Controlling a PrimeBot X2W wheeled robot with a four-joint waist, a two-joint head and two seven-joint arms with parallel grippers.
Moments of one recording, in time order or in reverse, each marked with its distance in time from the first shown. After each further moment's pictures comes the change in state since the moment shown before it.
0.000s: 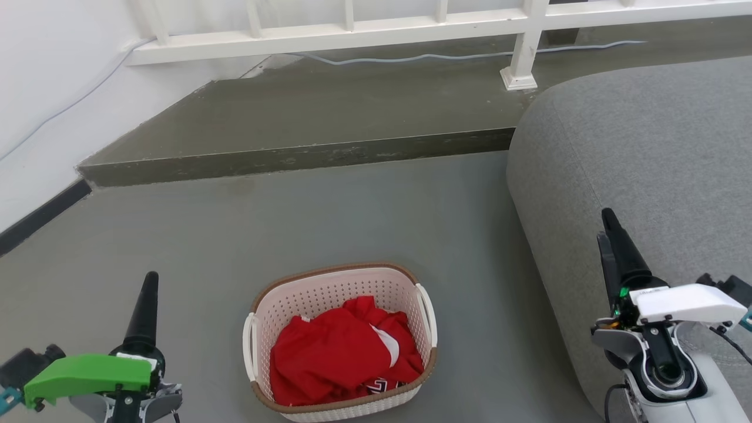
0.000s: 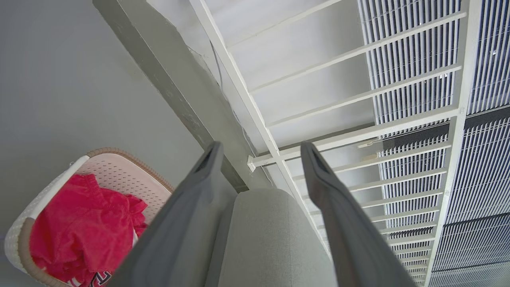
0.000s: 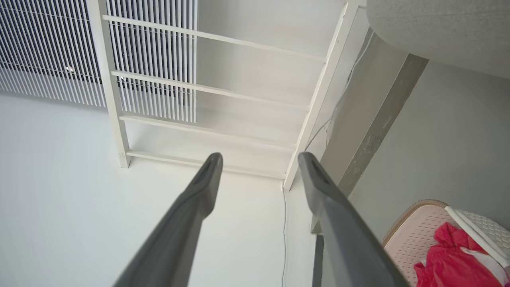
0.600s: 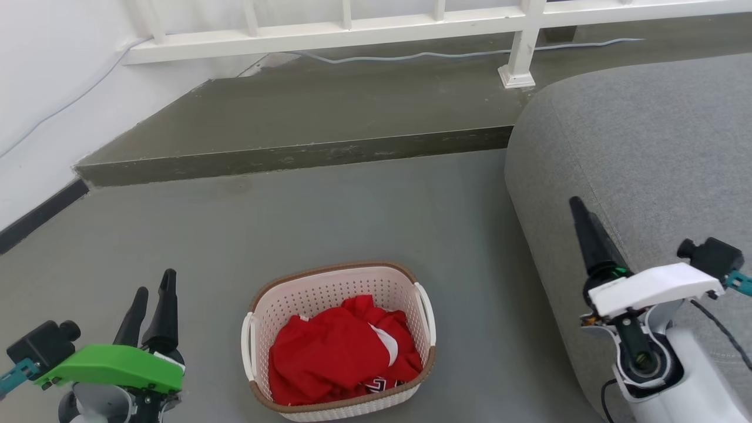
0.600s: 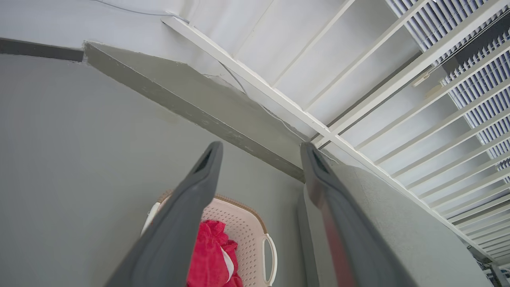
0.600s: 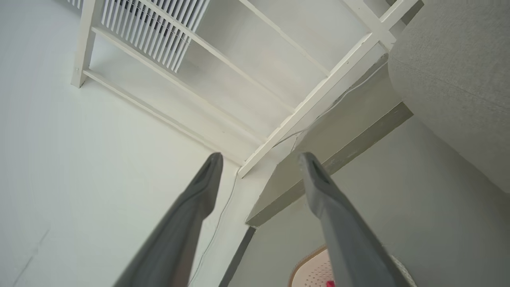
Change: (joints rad) left arm -0.001 0.074 -0.107 -0.042 0.425 0.054 -0.070; right arm -0.054 -0.072 0.136 -0.004 -0.373 -0.029 -0.070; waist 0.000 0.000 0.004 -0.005
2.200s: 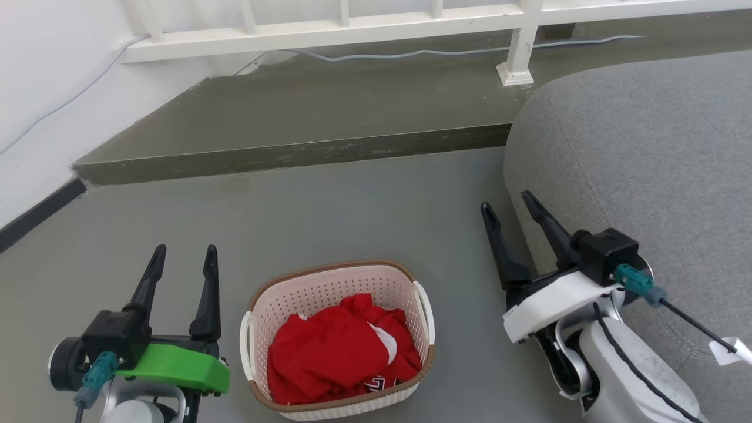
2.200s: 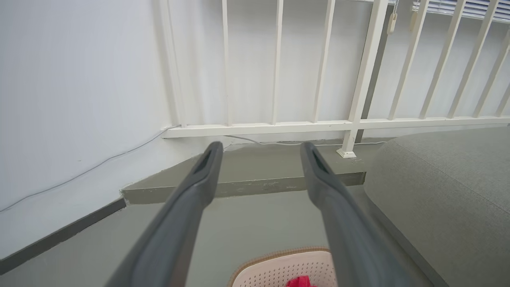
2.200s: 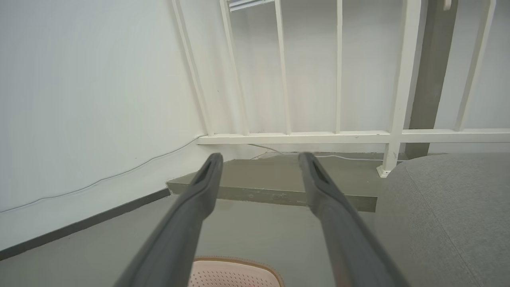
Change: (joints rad) left arm -0.005 -0.008 -0.095 -0.112 0.633 0.069 -0.172; right arm -0.084 -0.024 0.282 -0.011 -0.677 -0.148 -0.159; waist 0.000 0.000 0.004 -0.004
